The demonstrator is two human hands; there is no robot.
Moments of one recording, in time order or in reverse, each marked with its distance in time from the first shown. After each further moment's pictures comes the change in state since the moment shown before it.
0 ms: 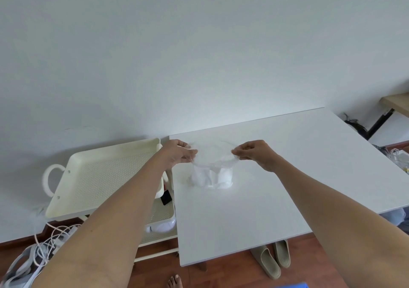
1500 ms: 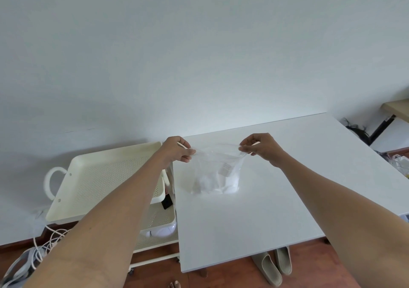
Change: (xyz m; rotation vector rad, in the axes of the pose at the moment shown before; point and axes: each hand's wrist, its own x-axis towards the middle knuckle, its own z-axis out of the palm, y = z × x) left_hand 0.006 0.013 -0.018 0.243 0.024 0.149; right_hand 0.004 -0.029 -0.014 -0.211 0.091 -0.109
